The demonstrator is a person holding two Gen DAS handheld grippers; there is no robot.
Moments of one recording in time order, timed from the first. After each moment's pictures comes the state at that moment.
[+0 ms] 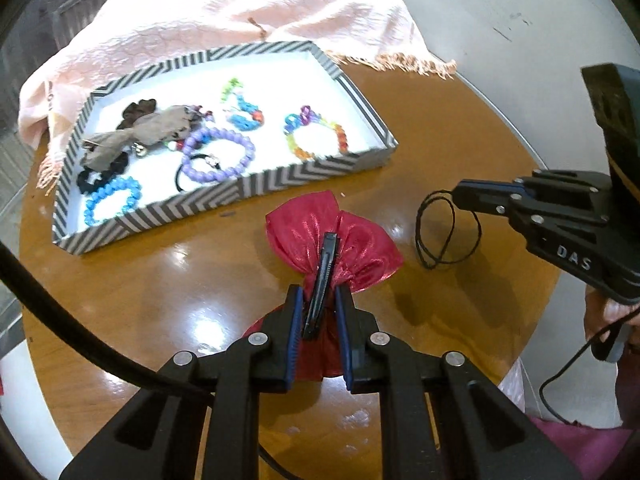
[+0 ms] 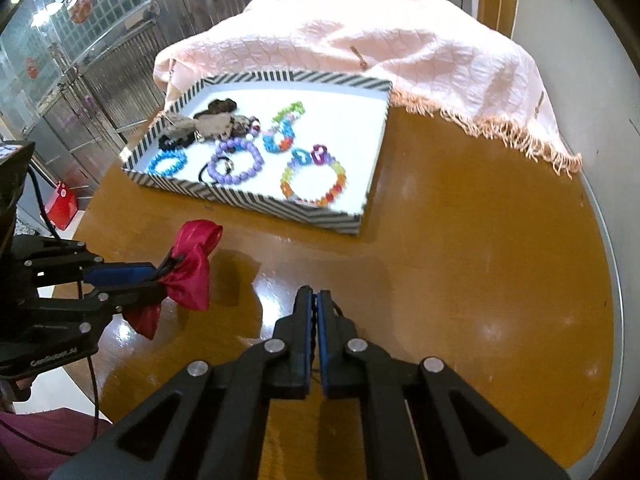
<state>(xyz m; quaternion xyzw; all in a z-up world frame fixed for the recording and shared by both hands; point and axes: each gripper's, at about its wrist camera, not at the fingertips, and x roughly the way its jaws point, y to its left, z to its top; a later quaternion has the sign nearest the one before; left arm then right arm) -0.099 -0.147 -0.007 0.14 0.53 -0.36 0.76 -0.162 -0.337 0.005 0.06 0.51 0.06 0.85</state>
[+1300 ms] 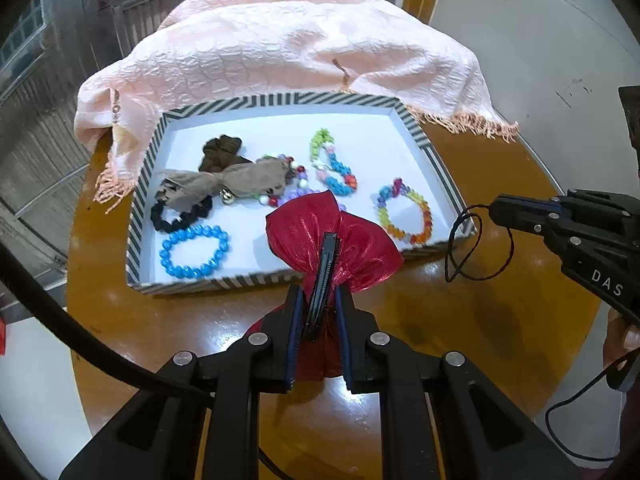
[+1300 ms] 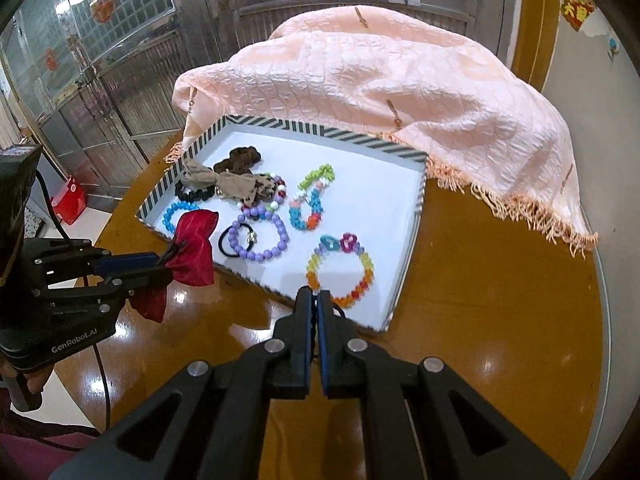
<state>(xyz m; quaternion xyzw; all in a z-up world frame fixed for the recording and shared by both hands) -0.034 -0.131 0.012 0.11 0.50 -0.28 0.81 -0.097 -0.316 0.040 0.03 0.48 0.09 0.87</state>
